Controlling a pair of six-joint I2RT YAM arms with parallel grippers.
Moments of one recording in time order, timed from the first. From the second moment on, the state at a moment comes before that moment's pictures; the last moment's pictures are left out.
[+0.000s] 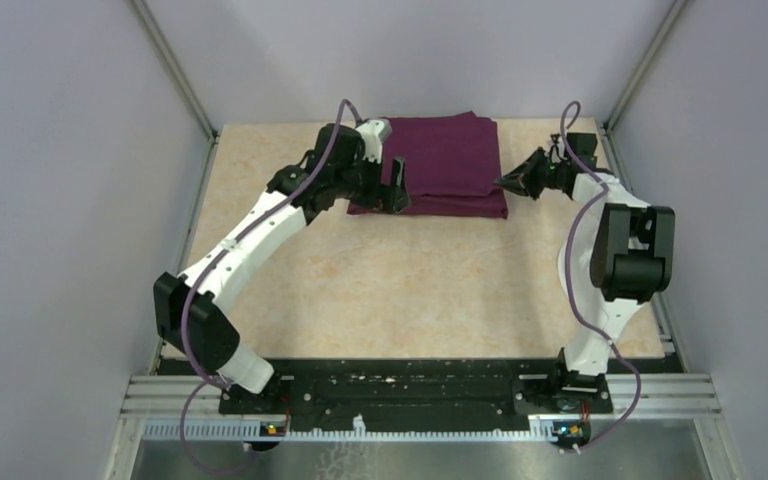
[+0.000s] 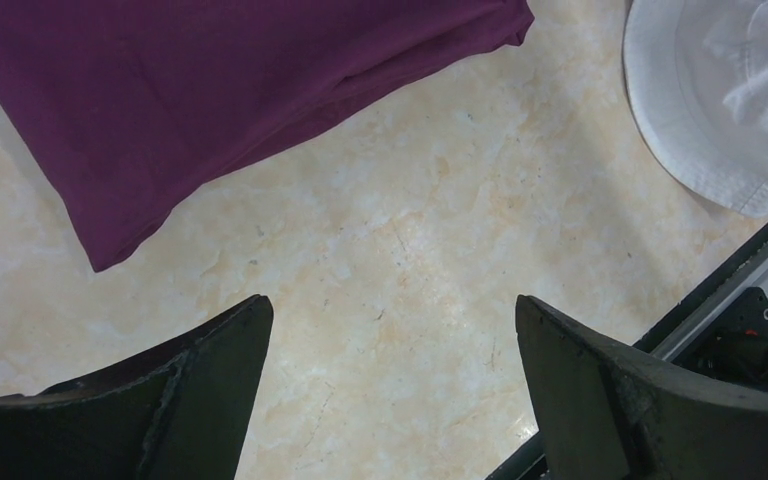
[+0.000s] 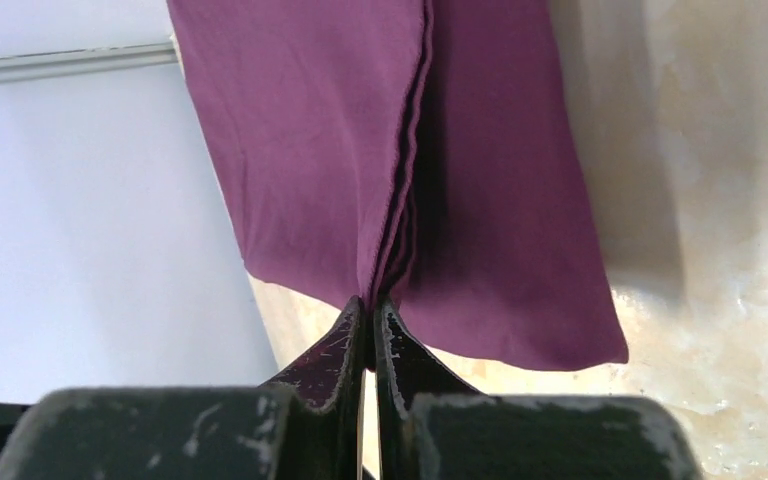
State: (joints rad) left arm -0.56 1.53 1.49 -0.60 0.22 -0.26; right arm -0.09 1.91 1.33 -0.21 -0.73 0.75
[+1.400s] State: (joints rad) left arm -0.82 2.20 1.83 0.11 -0.13 0.09; right arm 0.03 1.79 1.41 -0.25 -0.69 0.95
